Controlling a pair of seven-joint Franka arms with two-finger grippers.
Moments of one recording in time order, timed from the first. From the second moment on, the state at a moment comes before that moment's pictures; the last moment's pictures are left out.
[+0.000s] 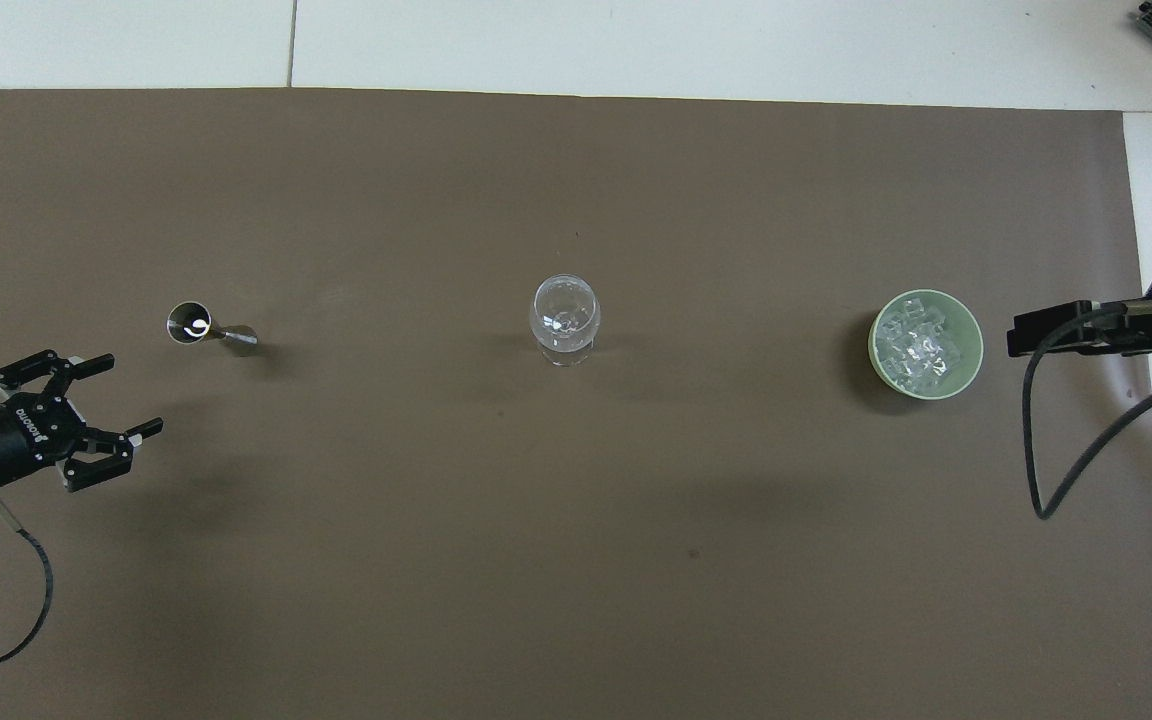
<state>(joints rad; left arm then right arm) 0.10 -0.09 0.20 -2.45 -1.17 2.28 -1.10 0.00 -0.07 0.00 -1.68 0.01 1.64 0.01</state>
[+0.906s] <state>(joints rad) 0.05 0.06 0.18 -2.49 -1.73 2.27 -0.68 0.00 -0.07 0.00 -1.68 0.01 1.64 0.01</state>
